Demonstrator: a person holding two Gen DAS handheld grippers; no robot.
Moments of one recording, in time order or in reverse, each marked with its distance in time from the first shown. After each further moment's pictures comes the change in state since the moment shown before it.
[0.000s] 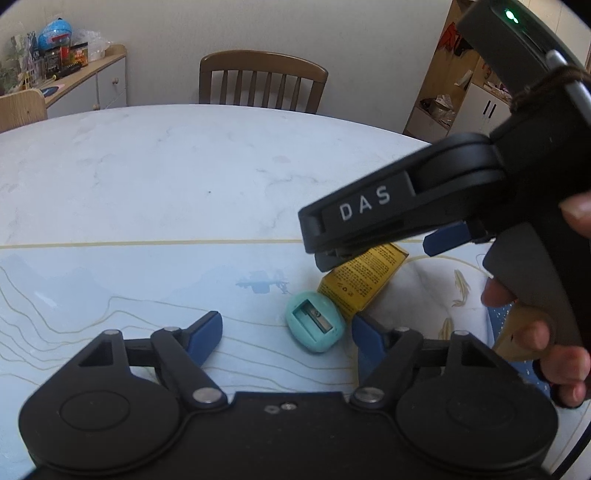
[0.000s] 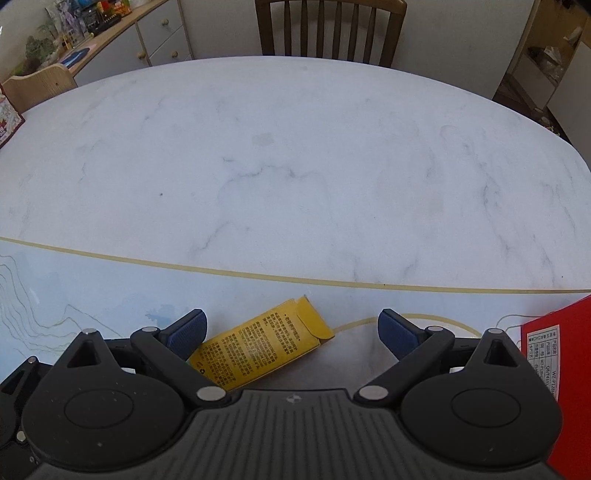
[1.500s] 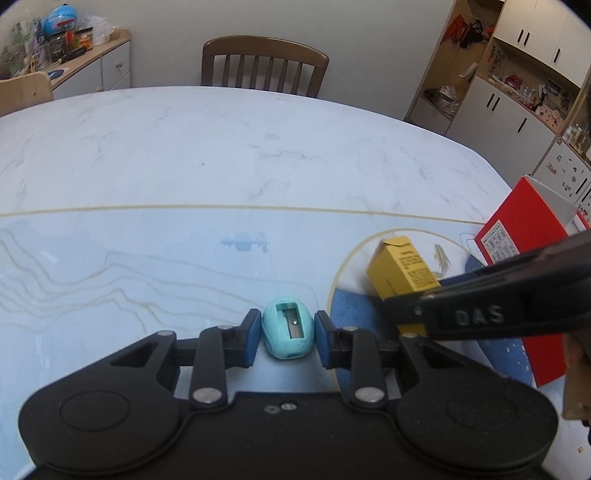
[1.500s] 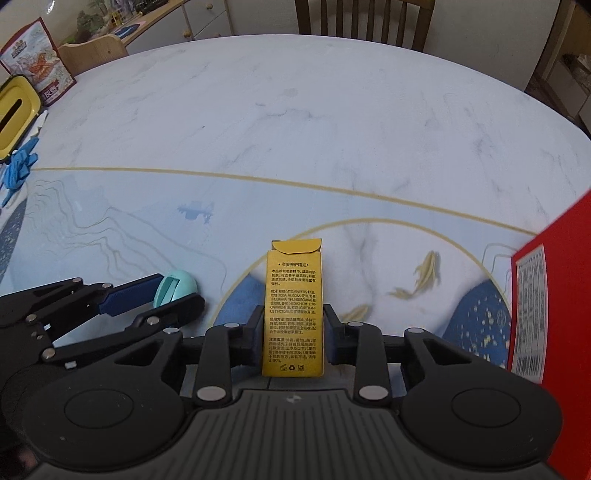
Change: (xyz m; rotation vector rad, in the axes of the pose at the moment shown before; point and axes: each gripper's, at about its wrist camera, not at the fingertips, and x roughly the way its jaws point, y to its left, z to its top) left arm -0.021 -0.011 -0.019 -0.032 0.049 0.012; right arm -0.048 -0.023 -0.073 -0.087 0.025 0.114
